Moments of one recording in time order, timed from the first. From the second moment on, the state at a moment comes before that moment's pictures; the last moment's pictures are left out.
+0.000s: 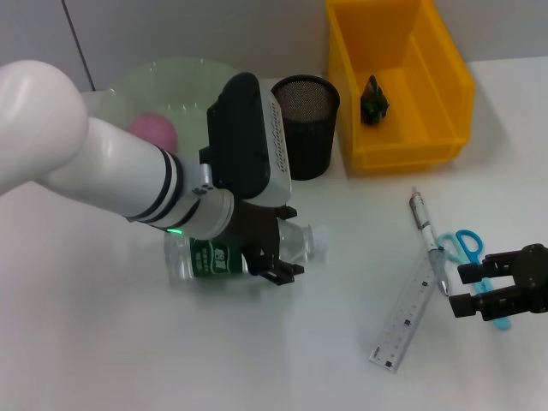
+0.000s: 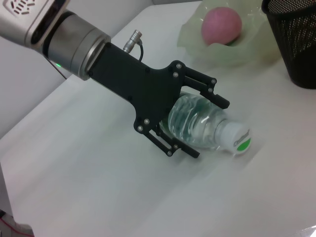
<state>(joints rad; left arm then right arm) -0.77 -2.08 1.79 0.95 2.19 0.97 -1.84 0.41 1.92 -0.74 -0.78 -2.16 -1.77 1.75</state>
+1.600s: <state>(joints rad) -0.76 -2.08 1.93 0.97 2.22 0.87 -1.85 0.41 1.92 -0.74 -0.78 -2.16 -1.77 1.75</state>
